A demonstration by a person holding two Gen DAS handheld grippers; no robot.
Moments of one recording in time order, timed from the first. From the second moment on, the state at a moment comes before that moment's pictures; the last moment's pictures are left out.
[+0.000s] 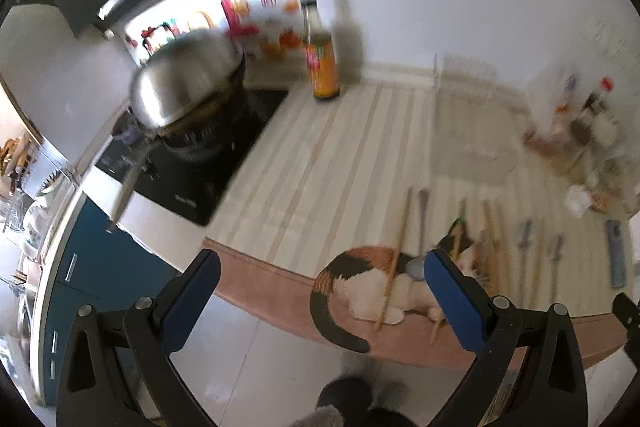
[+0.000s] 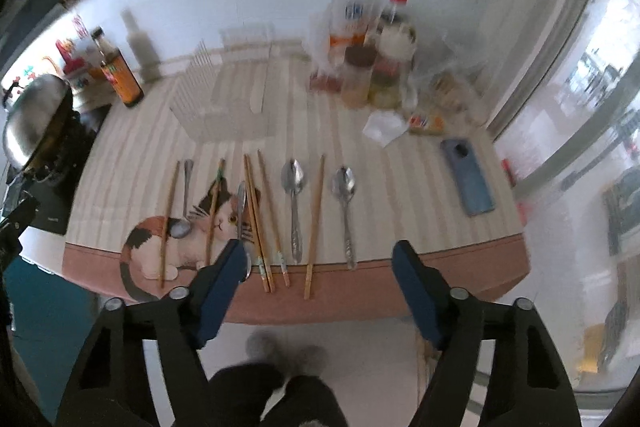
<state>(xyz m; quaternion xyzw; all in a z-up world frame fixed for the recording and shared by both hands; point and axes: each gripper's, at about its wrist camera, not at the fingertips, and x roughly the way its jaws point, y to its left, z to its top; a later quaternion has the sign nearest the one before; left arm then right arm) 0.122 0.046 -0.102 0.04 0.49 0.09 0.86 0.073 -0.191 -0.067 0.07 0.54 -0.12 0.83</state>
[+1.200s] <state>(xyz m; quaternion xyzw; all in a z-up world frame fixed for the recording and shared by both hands) 0.261 0.018 -0.300 0.06 0.71 -0.05 0.70 0.199 -0.239 -0.296 0.12 0.70 -0.18 0.68</state>
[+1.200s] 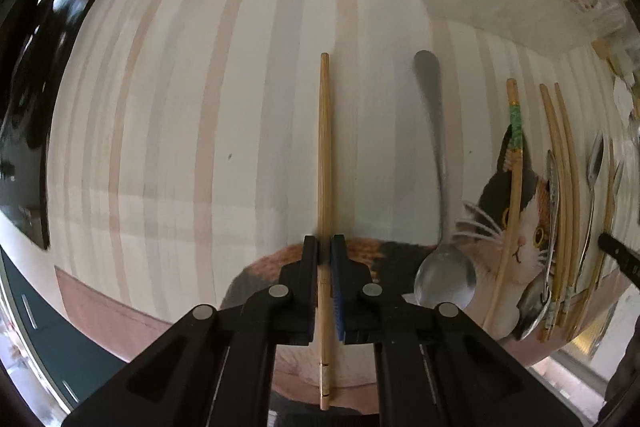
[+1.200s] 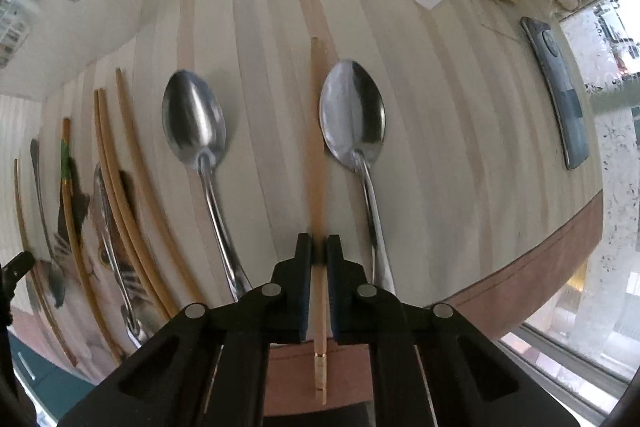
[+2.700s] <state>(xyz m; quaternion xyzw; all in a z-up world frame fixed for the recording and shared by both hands) 0.305 -0.004 -0.080 0.01 0.55 -0.08 0.83 0.263 -0.254 -0.149 0.16 0.58 -0.05 0.80</state>
